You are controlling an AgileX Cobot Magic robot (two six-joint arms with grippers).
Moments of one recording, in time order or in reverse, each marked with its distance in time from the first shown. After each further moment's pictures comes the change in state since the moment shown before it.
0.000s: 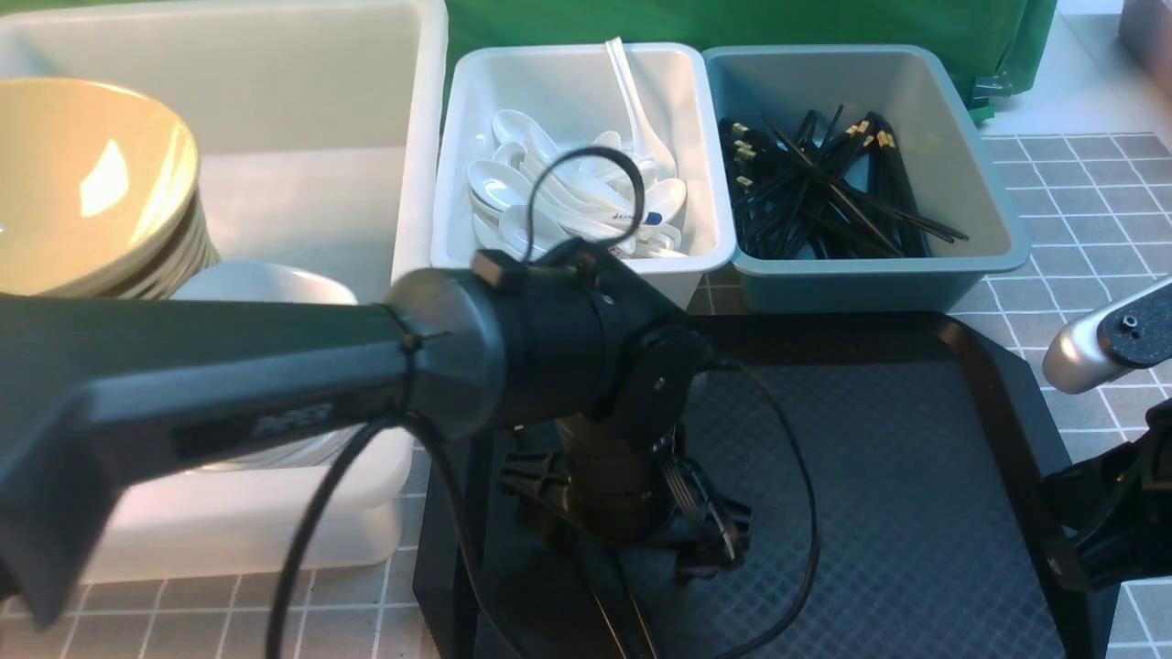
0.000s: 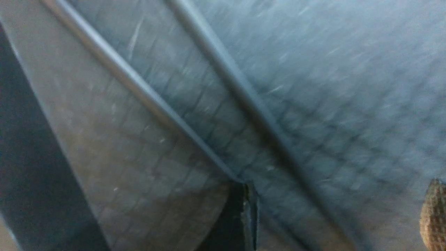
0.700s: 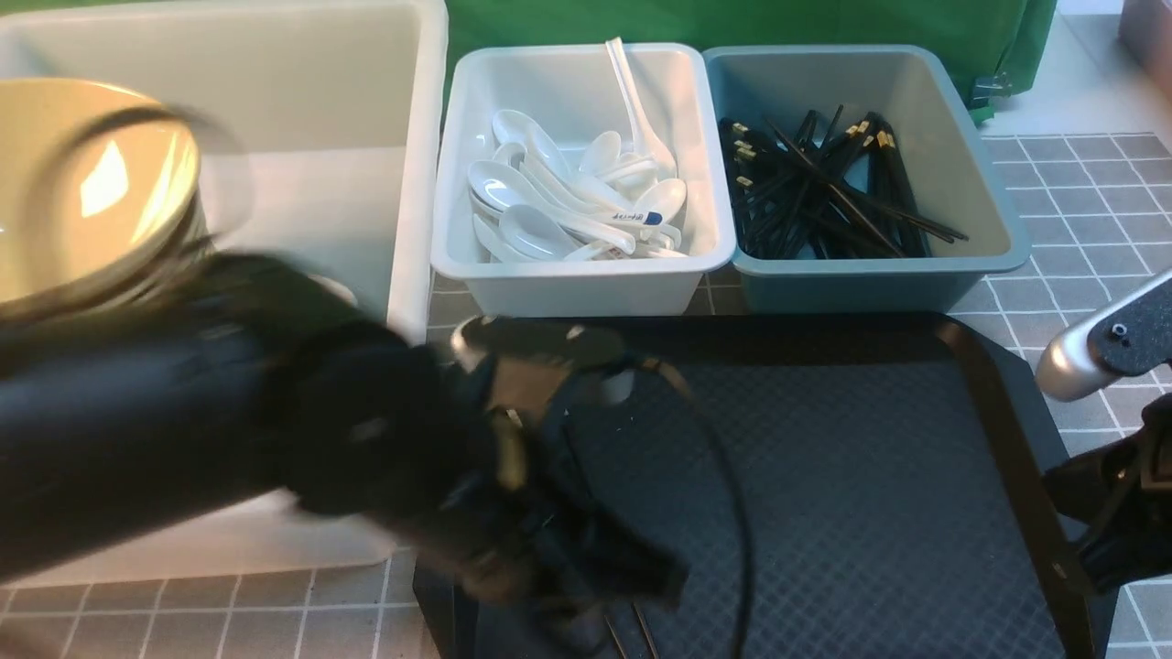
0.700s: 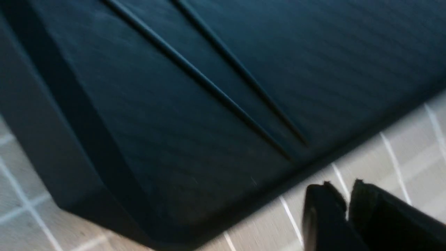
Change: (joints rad) right arm 0.000 0.005 0.000 -0.033 -0.010 -0.040; left arm 0.001 -0.436 0.260 -0.144 -0.079 0.176
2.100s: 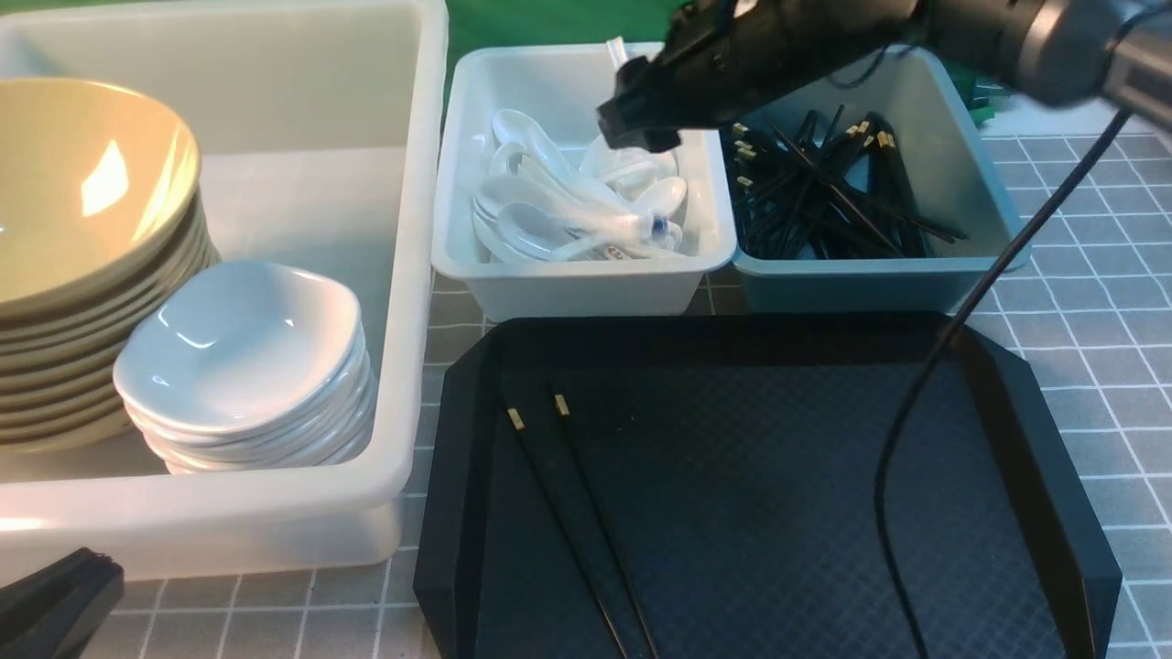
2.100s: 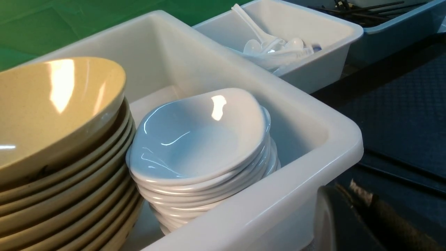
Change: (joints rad) right arm 0.009 1.027 -1.284 0.448 0.121 -0.321; left arm 0.675 -1.442 0.688 -0.177 -0.180 0.928
